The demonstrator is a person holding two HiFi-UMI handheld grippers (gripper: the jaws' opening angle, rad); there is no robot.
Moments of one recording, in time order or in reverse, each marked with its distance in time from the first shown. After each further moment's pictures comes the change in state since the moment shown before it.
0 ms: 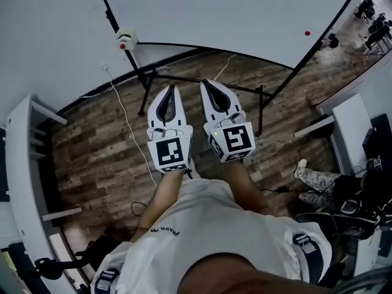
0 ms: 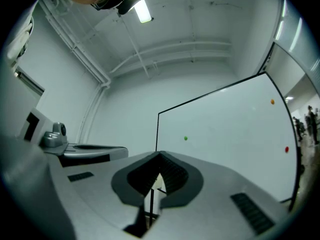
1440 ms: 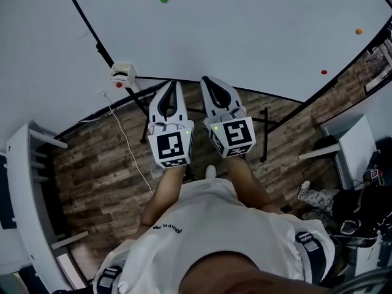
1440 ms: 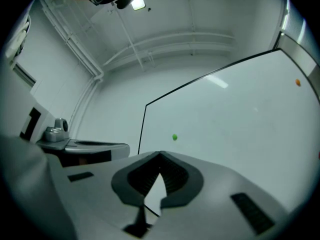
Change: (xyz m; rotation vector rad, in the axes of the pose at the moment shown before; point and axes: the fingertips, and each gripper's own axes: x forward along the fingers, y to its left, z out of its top) left arm 0.245 0.055 -0.021 -0.001 -0.015 -0.037; right arm 0.211 -0.129 -0.019 -0.028 0.010 -0.016
